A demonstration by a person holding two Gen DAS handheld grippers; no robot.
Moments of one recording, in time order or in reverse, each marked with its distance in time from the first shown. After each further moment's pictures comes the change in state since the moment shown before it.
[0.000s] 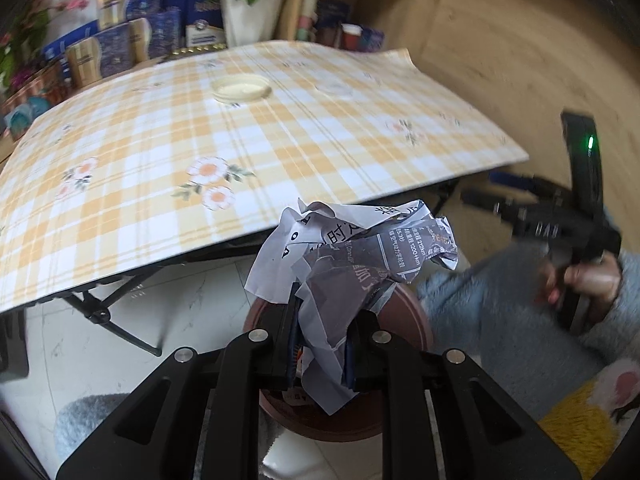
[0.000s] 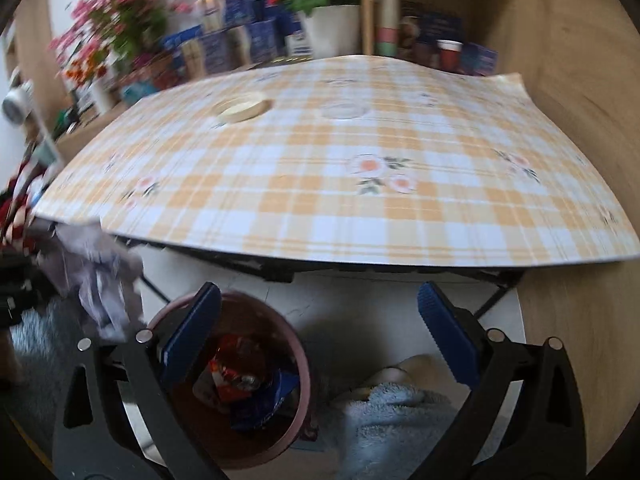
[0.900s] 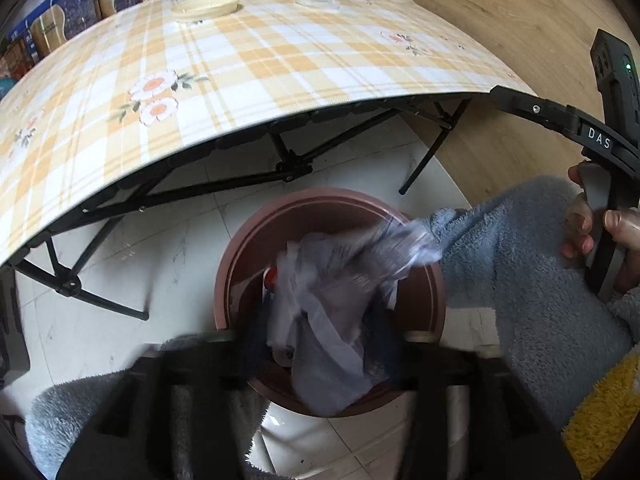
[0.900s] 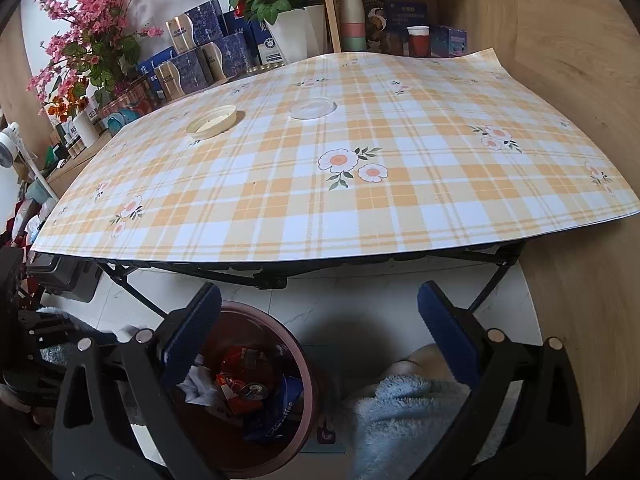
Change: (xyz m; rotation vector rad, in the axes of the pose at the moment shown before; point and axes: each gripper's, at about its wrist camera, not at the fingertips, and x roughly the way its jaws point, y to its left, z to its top) left arm 0.053 -0.010 -0.024 0.026 0.203 -0.026; right arm -0.003 -0.015 -0.010 0.106 -0.012 0.006
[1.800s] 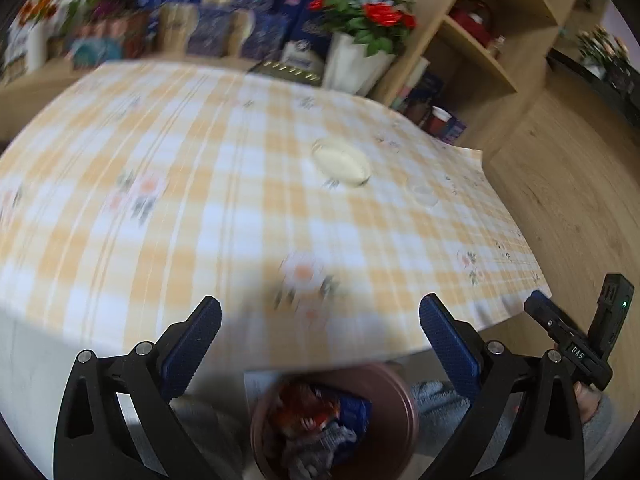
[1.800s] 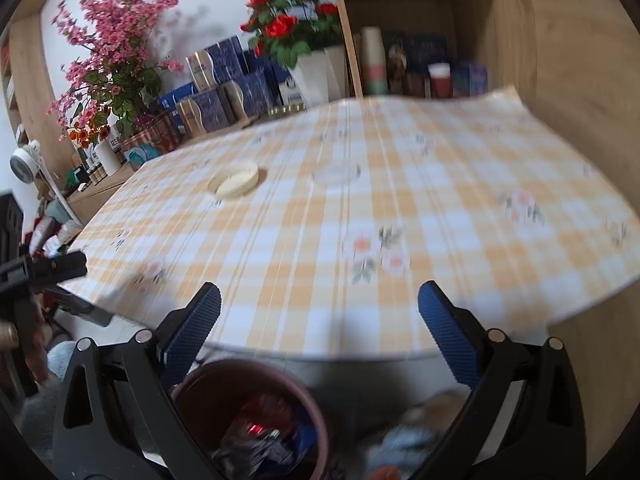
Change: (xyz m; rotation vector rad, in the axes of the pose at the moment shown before) left arm -0.084 0.104 0.084 -0.392 -0.366 0.020; right arm -0.003 0.004 0.059 -0.029 -0.136 0.082
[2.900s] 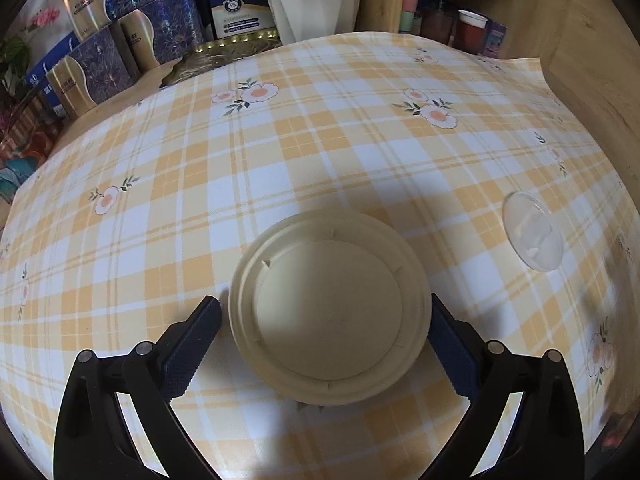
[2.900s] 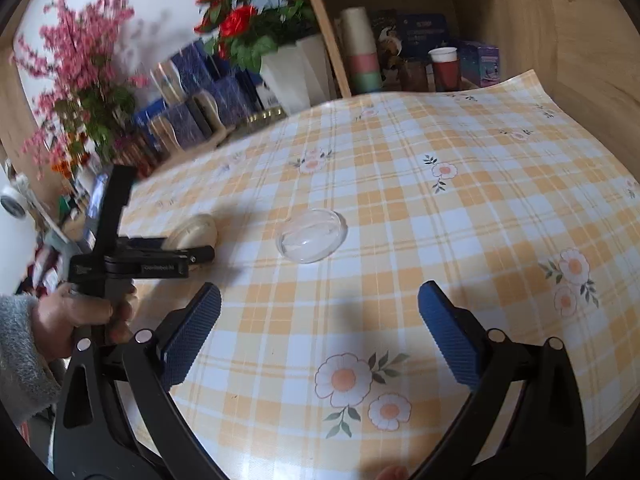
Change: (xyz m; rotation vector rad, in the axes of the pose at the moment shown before) left arm 0.242 -0.051 0.138 0.322 0.229 0.251; right arm 0.111 -0.041 0.087 0.086 0.092 0.007
